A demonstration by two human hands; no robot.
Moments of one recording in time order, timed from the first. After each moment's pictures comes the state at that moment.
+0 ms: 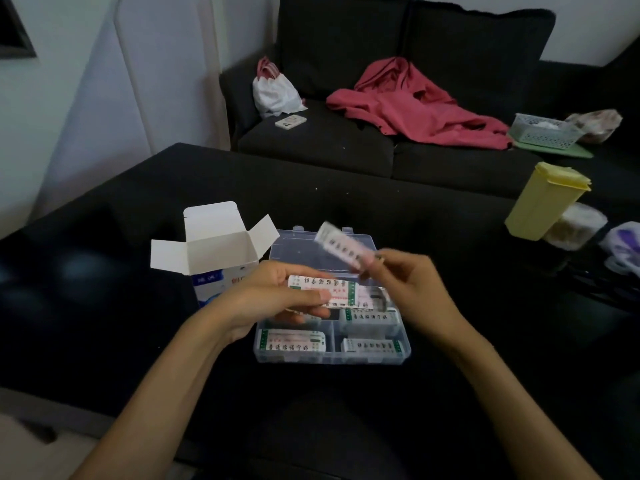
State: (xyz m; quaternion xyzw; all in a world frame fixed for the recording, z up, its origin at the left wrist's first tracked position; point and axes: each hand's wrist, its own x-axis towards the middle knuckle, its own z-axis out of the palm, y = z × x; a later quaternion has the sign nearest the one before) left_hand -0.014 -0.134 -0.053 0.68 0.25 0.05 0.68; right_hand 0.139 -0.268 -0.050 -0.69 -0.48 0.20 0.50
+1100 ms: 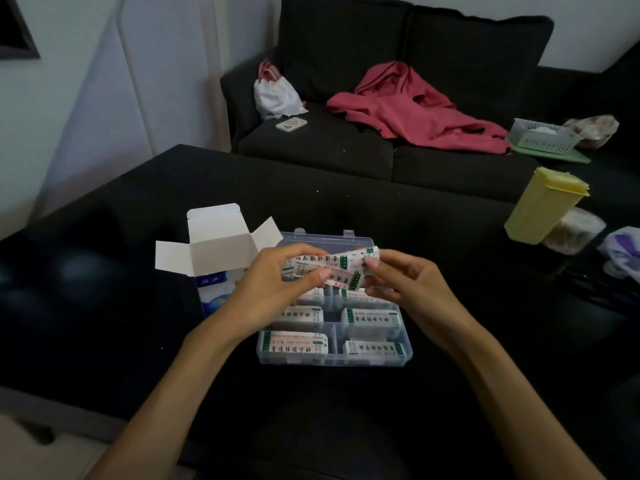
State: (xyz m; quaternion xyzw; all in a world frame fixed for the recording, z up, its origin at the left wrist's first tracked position) left_hand -0.013 -0.133 -0.057 0.80 0.20 0.24 0.51; right_hand 0.142 -0.266 -0.049 -0.65 -0.37 0.34 0.58
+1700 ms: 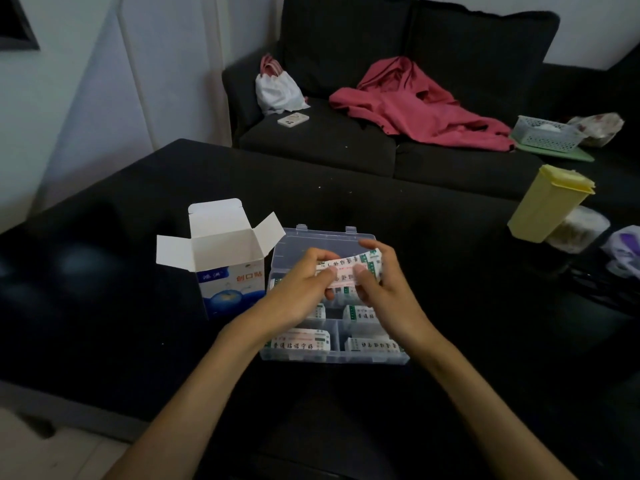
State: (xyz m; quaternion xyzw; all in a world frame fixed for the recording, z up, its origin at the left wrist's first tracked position) left_hand 0.015 -0.147 -0.065 0.78 0.27 0.13 0.55; right_hand 0.119 -0.251 -0.072 -0.67 -0.42 0.26 0.55
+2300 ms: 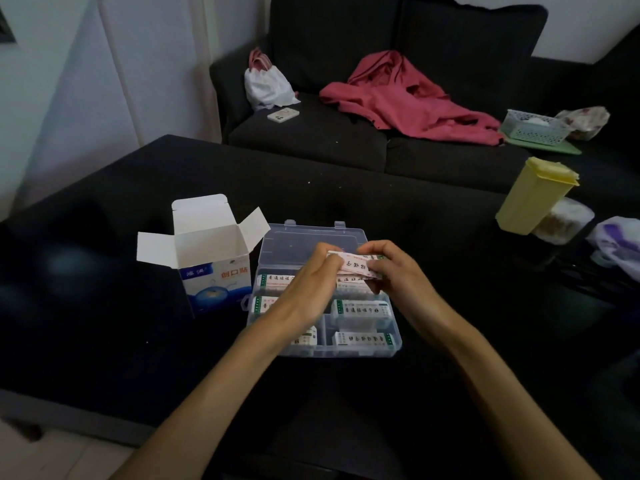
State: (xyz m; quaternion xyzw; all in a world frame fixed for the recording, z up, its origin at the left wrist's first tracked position) left_hand 0.035 -0.172 -0.065 0.75 0.27 0.14 0.59; right_hand 0.147 -0.264 -0.061 -0.68 -0.38 0.32 0.54
